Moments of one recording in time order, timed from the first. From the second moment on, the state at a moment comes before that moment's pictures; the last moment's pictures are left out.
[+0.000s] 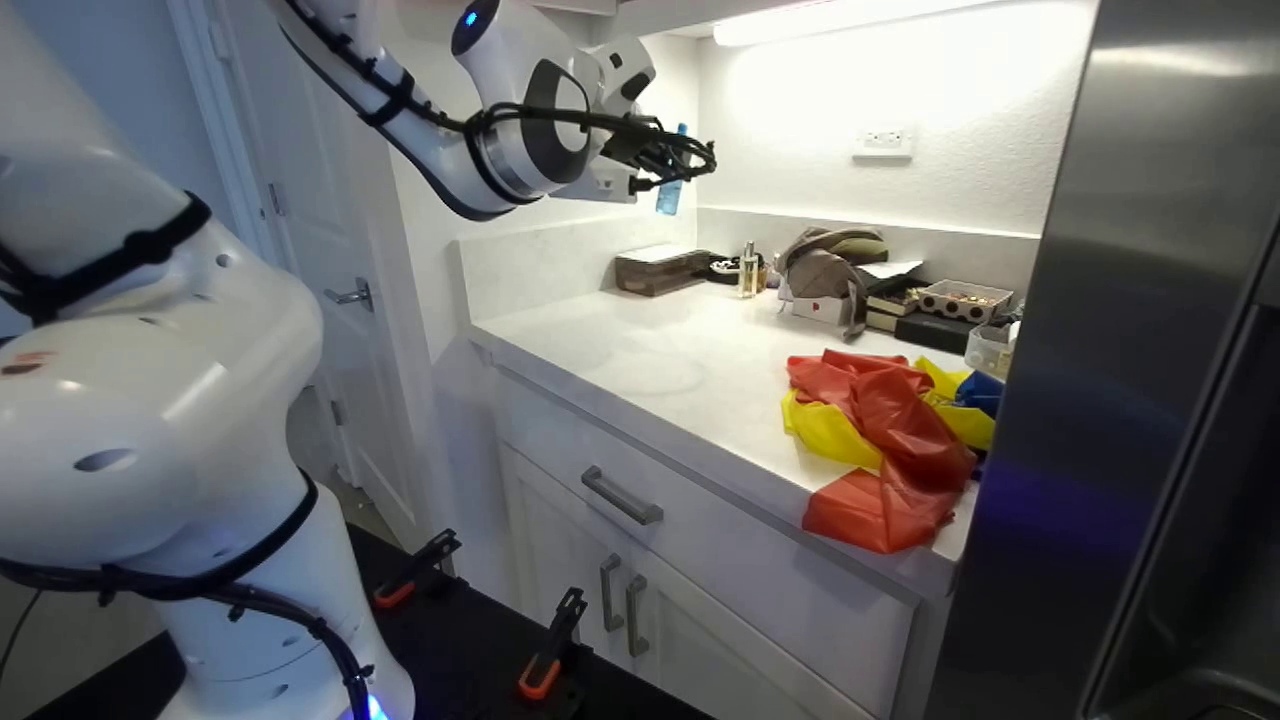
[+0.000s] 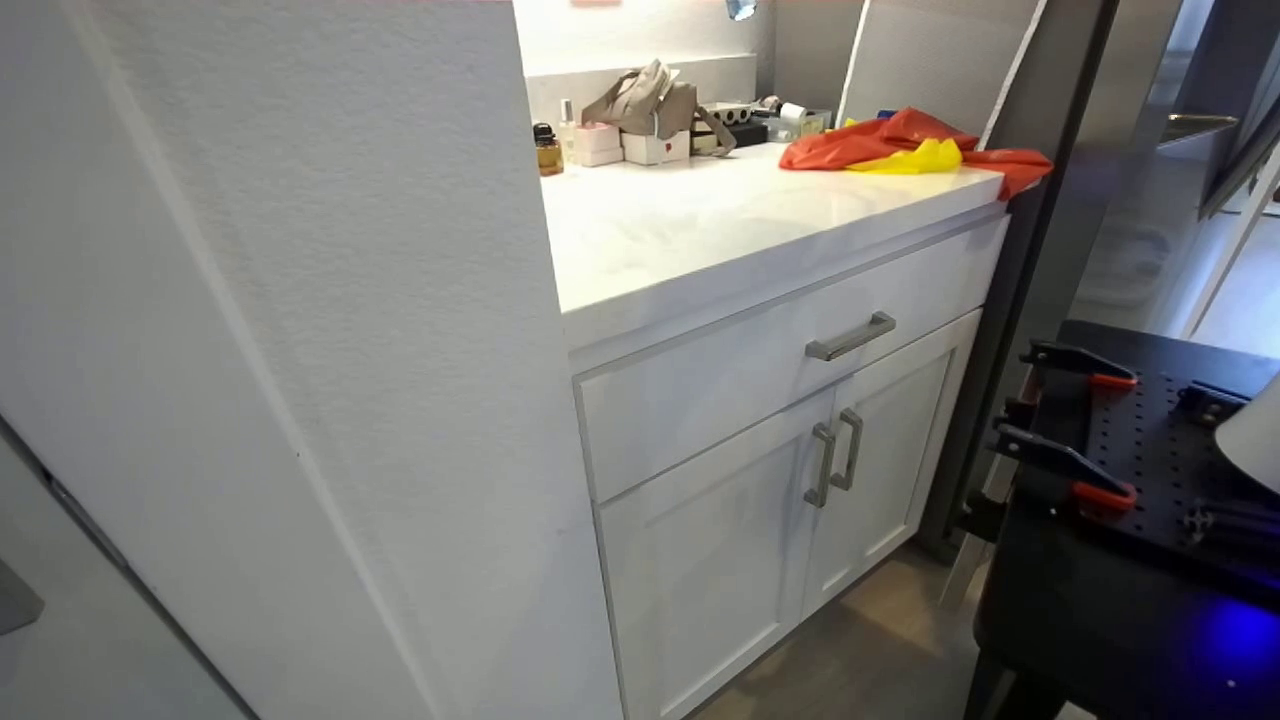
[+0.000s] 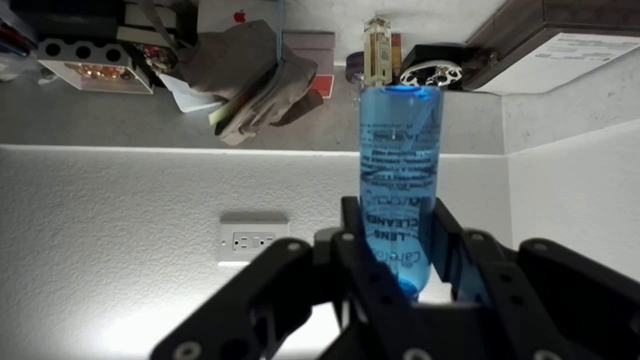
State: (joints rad) arm -0.79 -0.39 0.70 -2.62 -0.10 3.46 0.32
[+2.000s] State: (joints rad) arm -1.09 -1.02 1.32 -2.70 0.52 3.46 0.50
